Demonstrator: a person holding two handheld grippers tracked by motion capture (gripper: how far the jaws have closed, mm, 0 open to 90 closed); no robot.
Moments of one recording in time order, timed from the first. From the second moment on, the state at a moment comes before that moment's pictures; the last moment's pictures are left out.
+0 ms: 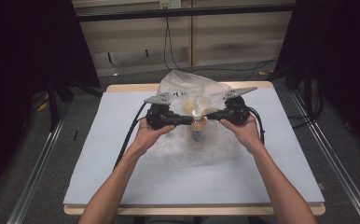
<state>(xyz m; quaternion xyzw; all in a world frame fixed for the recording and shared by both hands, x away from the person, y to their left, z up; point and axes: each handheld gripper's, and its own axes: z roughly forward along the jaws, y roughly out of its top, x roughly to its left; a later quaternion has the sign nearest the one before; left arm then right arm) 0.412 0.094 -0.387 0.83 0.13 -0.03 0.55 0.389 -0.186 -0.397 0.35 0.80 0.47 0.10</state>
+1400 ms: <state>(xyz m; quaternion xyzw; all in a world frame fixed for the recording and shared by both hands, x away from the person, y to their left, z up) 0.402 0.174 -0.483 0.90 0.19 -0.05 0.39 0.329 -0.255 -0.485 0.38 0.84 0.39 0.04</state>
